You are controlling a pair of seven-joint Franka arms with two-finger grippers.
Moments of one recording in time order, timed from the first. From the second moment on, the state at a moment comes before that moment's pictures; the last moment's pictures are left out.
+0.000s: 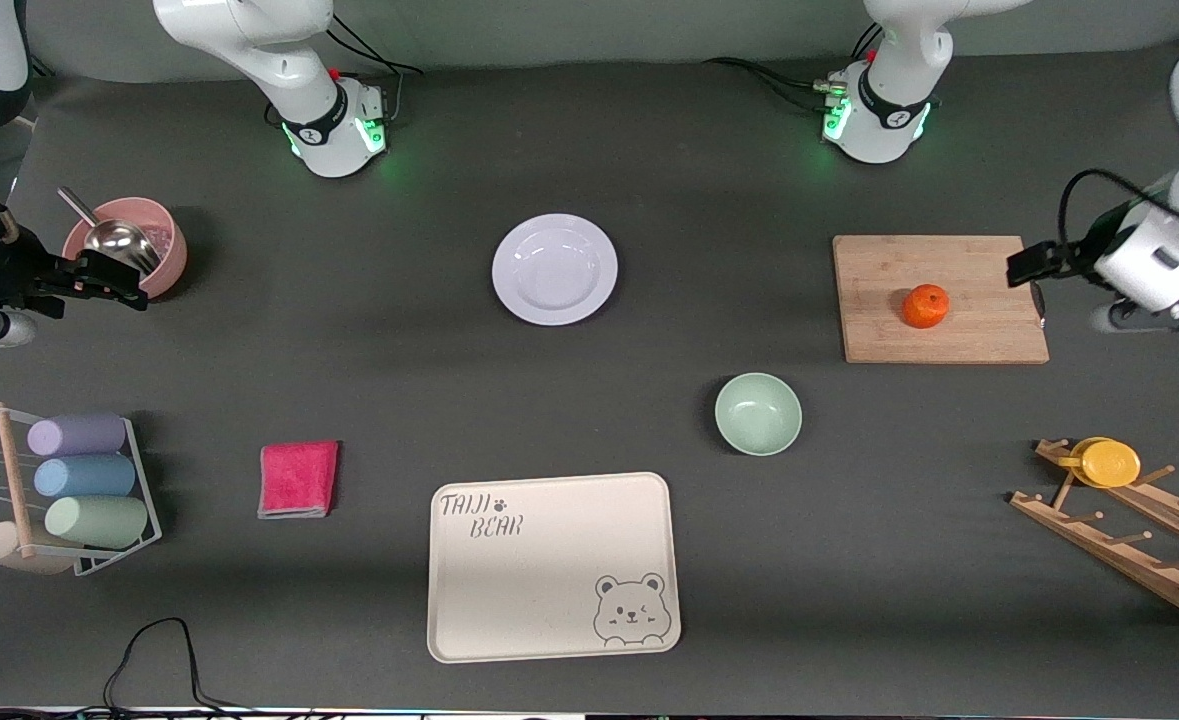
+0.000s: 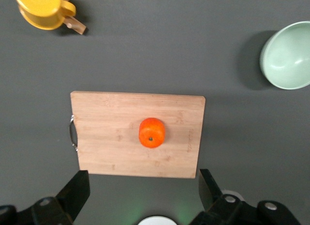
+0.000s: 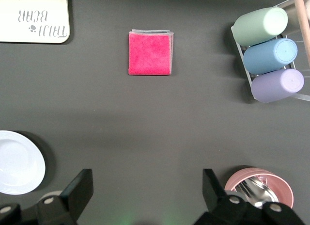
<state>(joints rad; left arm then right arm) 0.12 -0.06 -0.10 -1.98 0.01 1.74 -0.01 0.07 0.03 -0.09 -1.60 -0.01 1.55 -0.07</state>
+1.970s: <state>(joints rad) 0.14 0.11 -0.10 -2.67 0.01 2.69 -0.04 0.27 -0.54 -0.10 -2.24 0.16 1.63 0.20</state>
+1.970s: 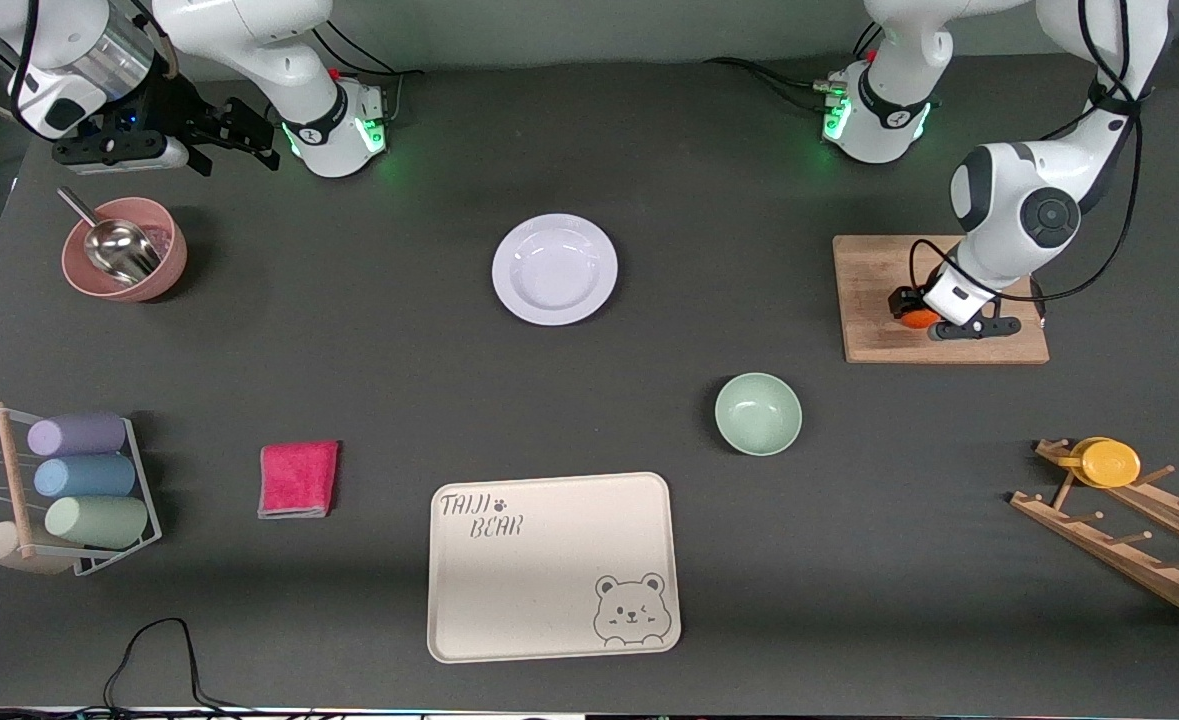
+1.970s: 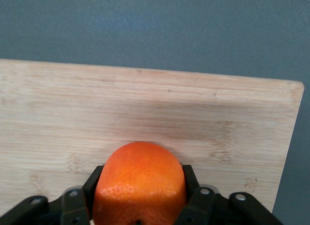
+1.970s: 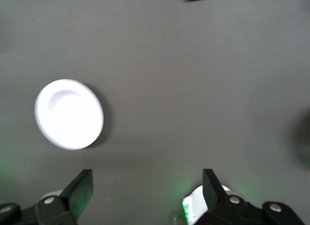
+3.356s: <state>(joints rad) -0.14 -0.14 -0.25 -1.99 -0.27 1.75 -0.41 0.25 -0.13 -0.35 -2.67 1.03 1.81 -0.89</state>
